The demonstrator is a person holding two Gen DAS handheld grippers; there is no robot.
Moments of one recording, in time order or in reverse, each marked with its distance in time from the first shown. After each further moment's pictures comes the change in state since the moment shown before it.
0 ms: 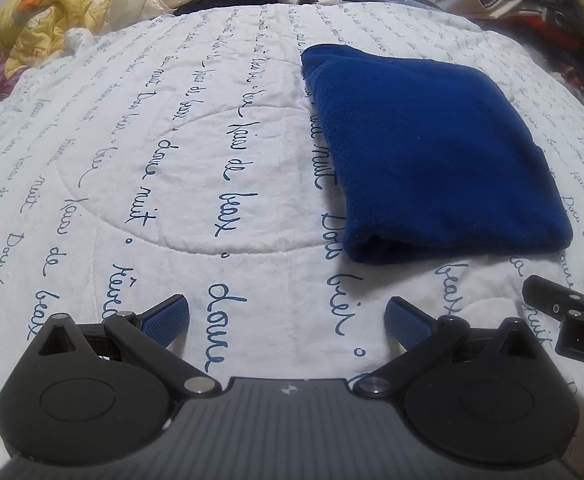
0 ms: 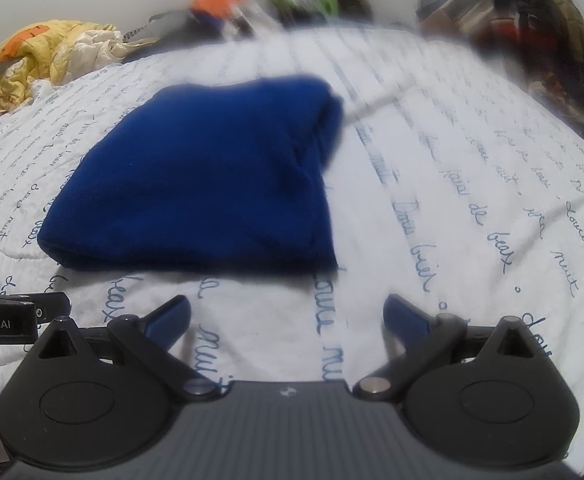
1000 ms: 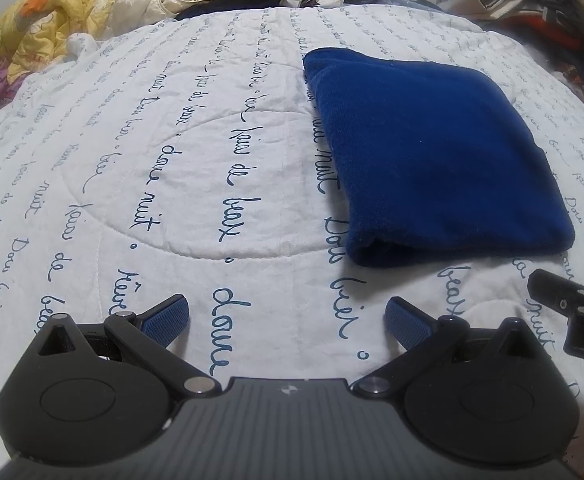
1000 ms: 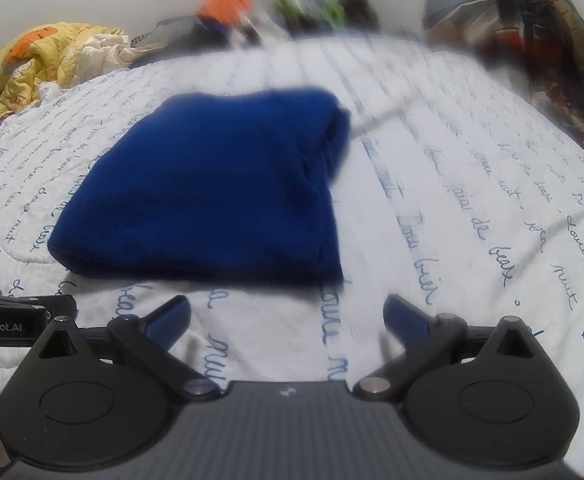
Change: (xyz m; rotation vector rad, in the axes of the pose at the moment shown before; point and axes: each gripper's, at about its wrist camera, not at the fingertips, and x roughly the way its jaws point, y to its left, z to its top) left arm -0.002 -0.001 0.000 0.009 -0.007 0.013; right arm -0.007 0.003 0.003 -0.017 -0.025 0.014
